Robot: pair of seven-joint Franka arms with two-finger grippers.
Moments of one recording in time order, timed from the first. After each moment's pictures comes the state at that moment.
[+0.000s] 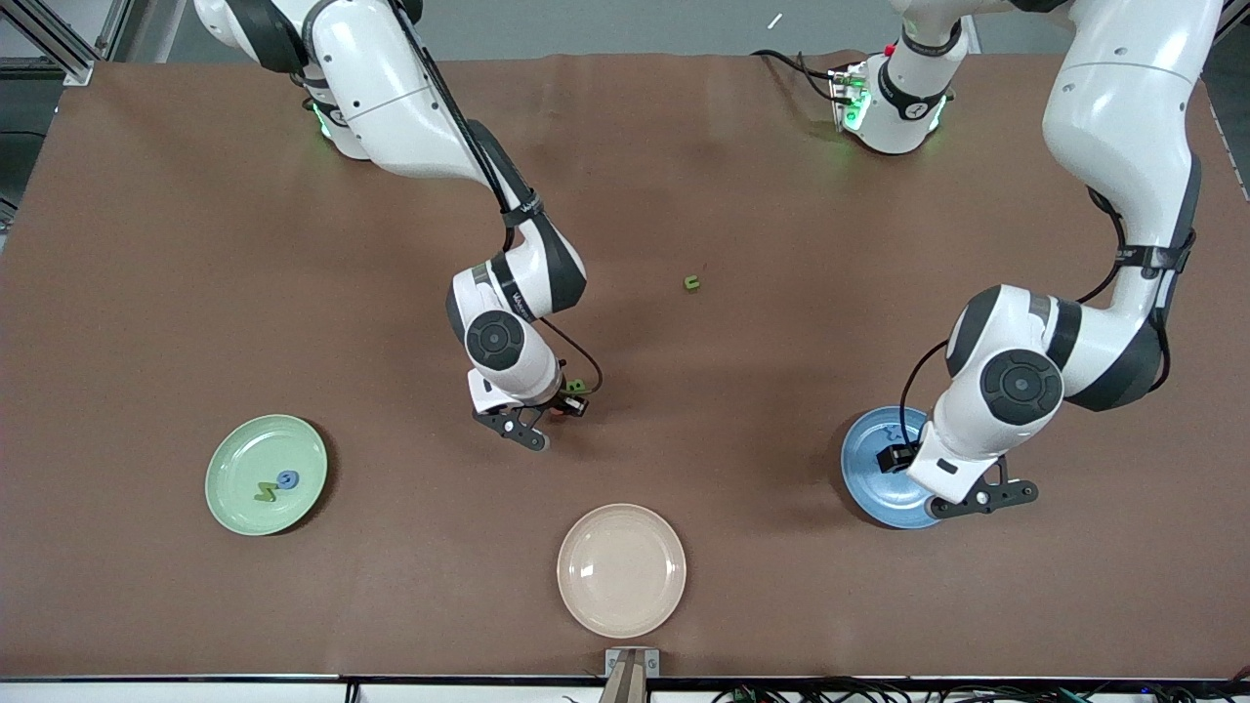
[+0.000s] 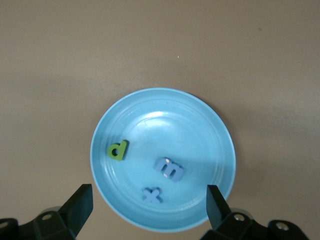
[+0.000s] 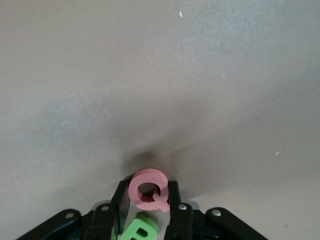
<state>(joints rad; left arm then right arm) 0.10 0.63 -0.39 -1.51 0.44 2.06 -0.60 0.74 0.81 -0.20 -1.52 0.33 2.31 0.83</state>
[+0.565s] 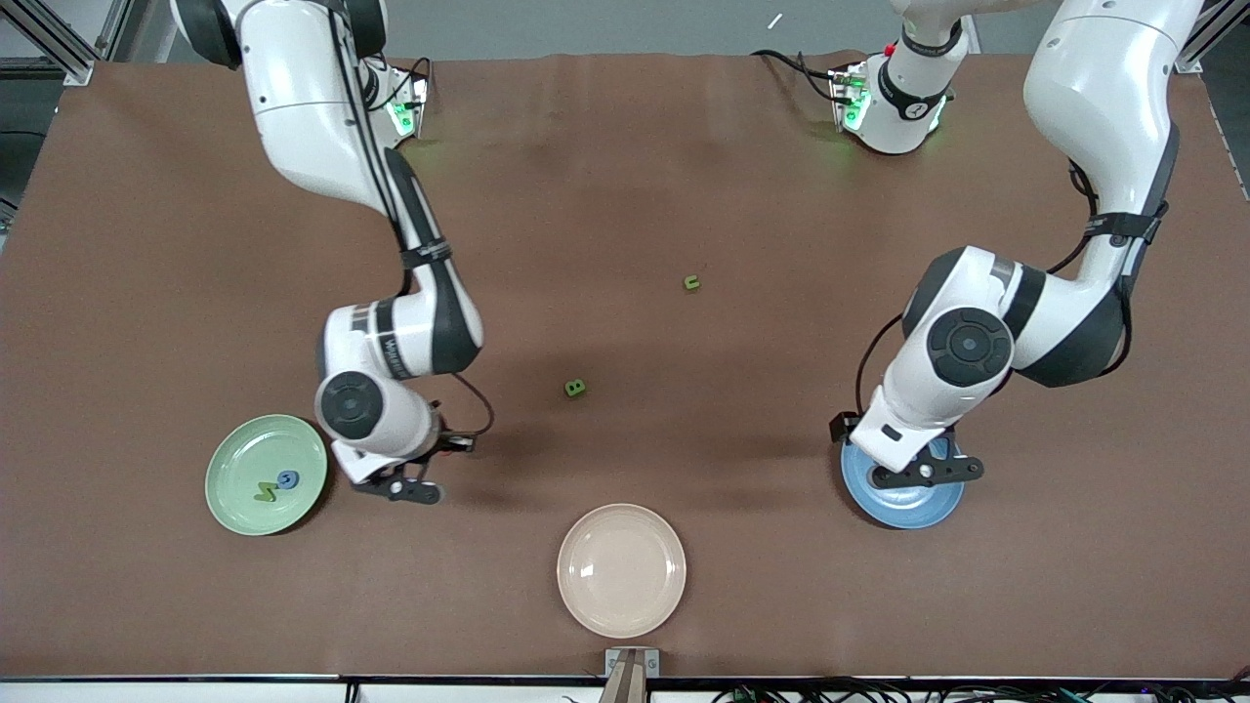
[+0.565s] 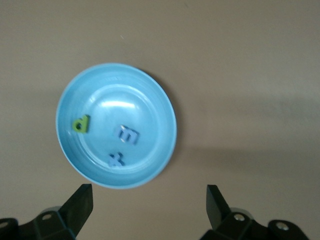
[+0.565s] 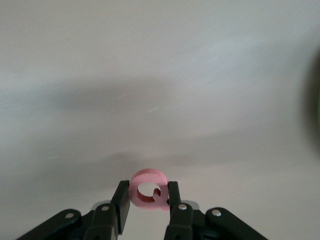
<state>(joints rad) 0.09 0.60 -0.53 -1.51 0.44 1.97 -0.60 0.62 0.79 -0.45 -1.42 0.32 2.04 0.22</state>
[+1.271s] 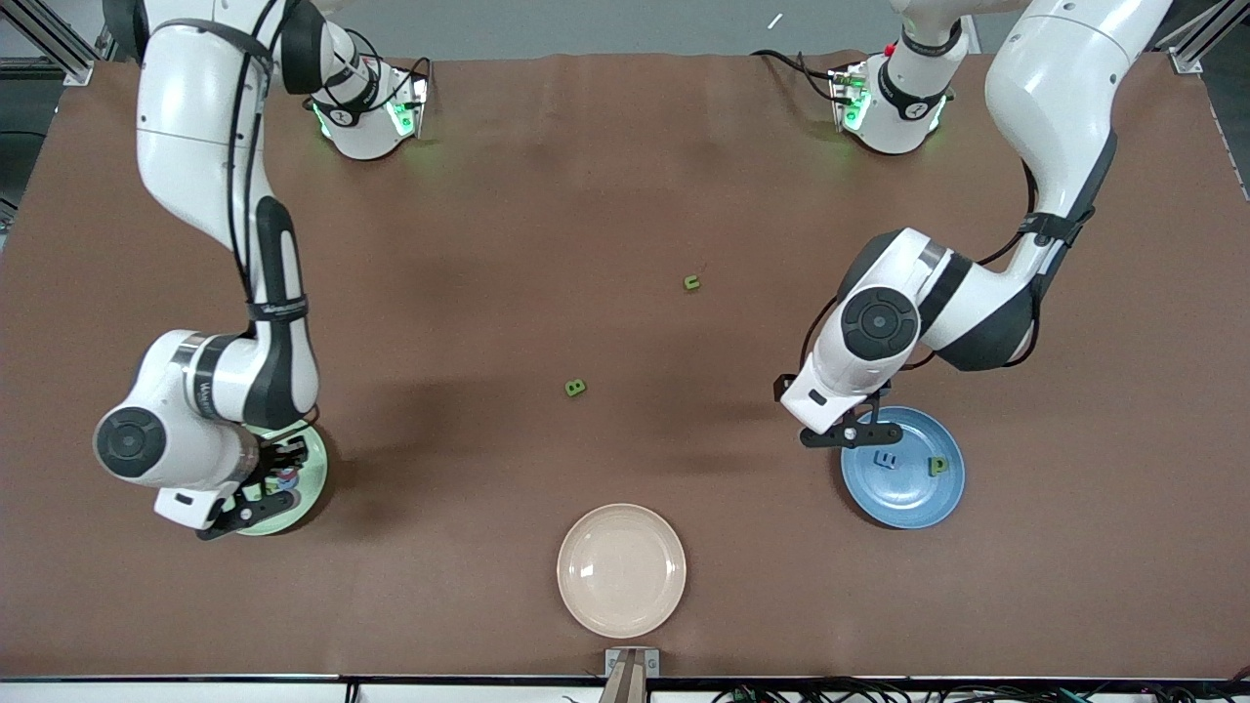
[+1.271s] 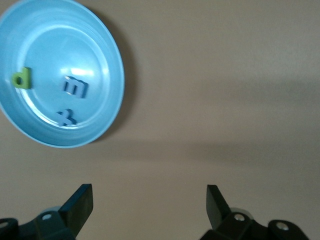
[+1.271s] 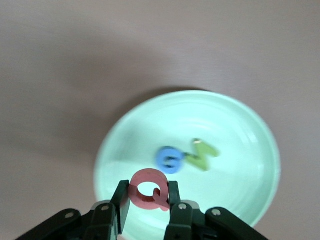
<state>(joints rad) 0.08 0.60 -0.60 -1.66 0.44 2.02 -0.70 0.40 0.83 -0.55 -1.43 0.32 2.09 -0.62</state>
